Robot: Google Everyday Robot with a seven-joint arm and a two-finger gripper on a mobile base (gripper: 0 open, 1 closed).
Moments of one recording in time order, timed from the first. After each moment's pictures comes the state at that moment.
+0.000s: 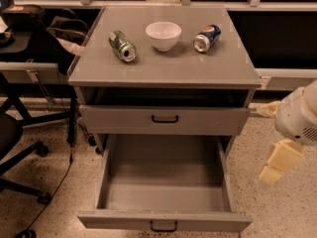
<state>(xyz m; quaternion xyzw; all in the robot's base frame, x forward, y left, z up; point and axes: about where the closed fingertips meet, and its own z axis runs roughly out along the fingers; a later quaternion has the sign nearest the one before) 0.410 -0.223 0.842 -0.57 0.80 0.09 0.17</state>
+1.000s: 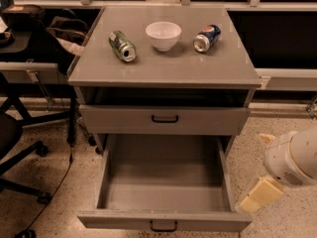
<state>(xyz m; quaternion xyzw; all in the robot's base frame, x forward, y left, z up) 0.387 -0.217 0.775 -0.51 0.83 0.05 0.22</state>
